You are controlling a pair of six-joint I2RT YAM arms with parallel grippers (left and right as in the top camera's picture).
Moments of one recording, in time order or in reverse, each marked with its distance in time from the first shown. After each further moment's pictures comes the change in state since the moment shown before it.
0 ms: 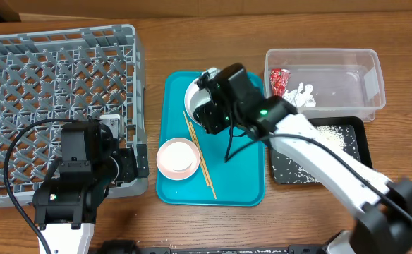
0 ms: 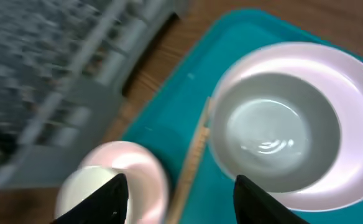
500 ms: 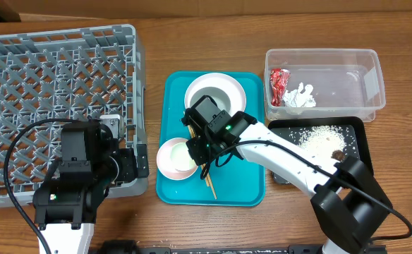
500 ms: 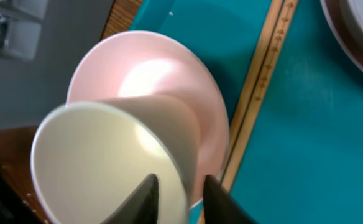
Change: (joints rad) left arm 0.000 0.000 0.000 0.000 0.000 0.000; right arm 0.136 0.188 -0.040 -0.108 -0.033 0.151
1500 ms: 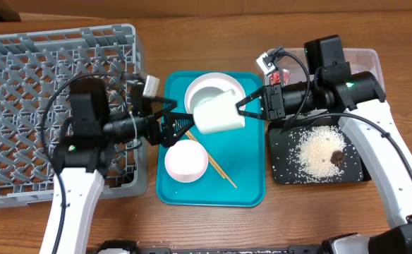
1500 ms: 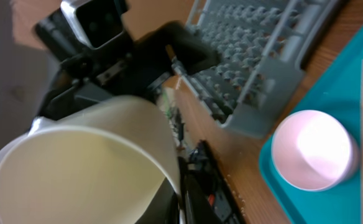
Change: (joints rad) left arm -0.027 0.277 0.008 0.612 0.953 -0.026; right arm -0.554 -0.302 0.106 -0.236 -0.990 -0.197
